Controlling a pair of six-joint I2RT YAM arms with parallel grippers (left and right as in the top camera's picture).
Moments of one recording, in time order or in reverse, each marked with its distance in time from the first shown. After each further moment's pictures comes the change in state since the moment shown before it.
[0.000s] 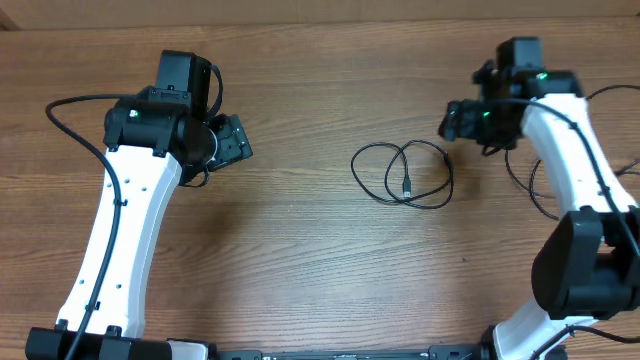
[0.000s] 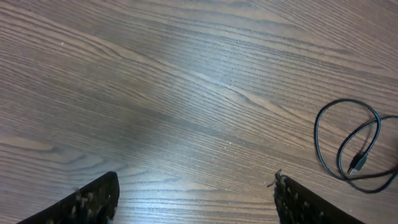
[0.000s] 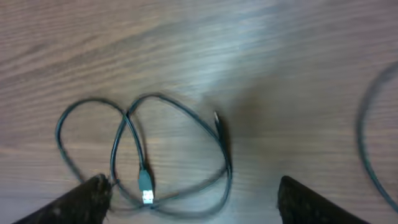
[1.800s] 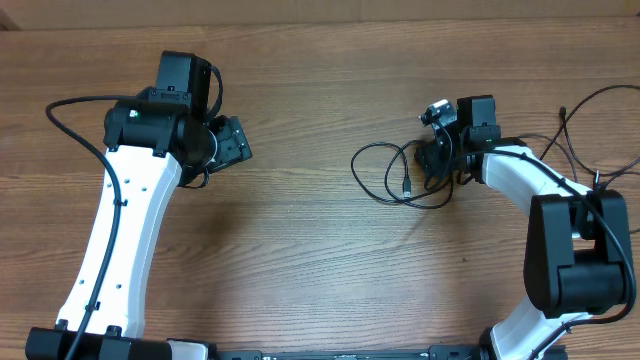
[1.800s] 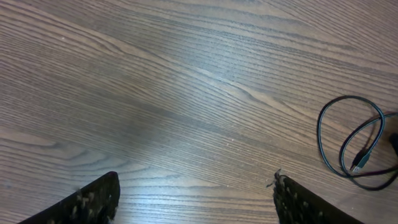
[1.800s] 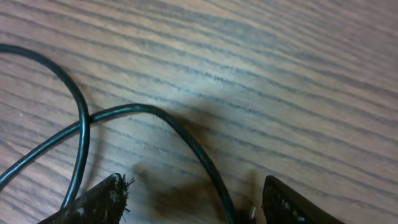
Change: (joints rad) left arm 0.000 0.000 0.000 -0.014 0.000 0.000; right arm 0.074 0.017 -0.457 0.682 0.012 -0.441
